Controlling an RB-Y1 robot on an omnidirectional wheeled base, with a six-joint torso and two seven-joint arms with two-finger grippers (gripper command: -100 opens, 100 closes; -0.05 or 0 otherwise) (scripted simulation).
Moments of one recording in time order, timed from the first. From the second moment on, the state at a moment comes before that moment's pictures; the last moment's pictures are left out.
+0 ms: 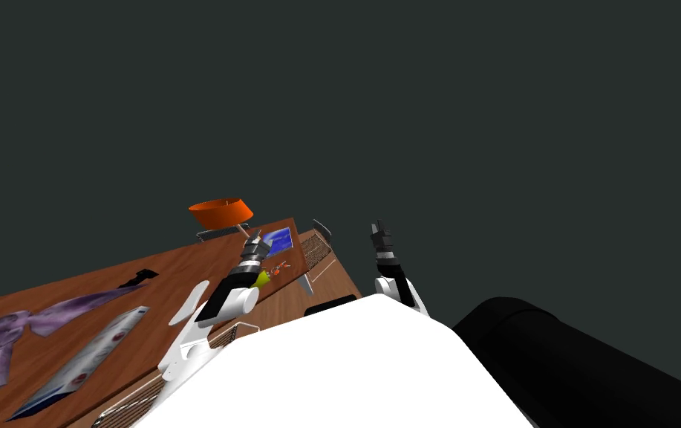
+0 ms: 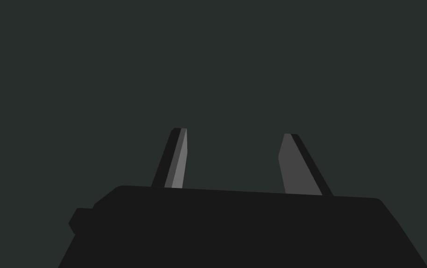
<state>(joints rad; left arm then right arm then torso) 0.24 0.27 0.08 -1.98 0.23 -0.02 0.15 0.55 -0.02 0.02 -2.25 -0.04 -0.40 -0.06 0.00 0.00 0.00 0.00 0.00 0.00</state>
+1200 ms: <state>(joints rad) 0.09 0.36 0.12 -1.73 0.35 0.31 0.26 0.55 -0.02 0.02 -2.25 -0.04 -0.40 -0.06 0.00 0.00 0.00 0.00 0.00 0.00</state>
